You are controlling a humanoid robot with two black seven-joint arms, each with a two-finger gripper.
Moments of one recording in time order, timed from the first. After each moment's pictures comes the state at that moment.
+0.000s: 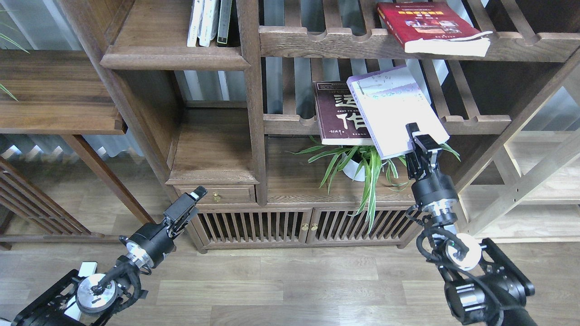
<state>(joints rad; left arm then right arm) -0.18 0.15 -1.01 -0.90 -0.13 -0.49 0.20 0.16 -0.12 1.28 0.98 0.28 0.58 0.06</state>
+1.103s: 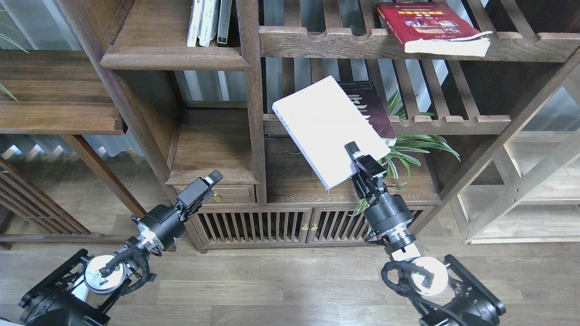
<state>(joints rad) -0.25 0.15 -0.97 -0.98 -0.13 -0.49 0.22 0.08 -0.04 1.09 1.16 0.15 0.58 0.06</state>
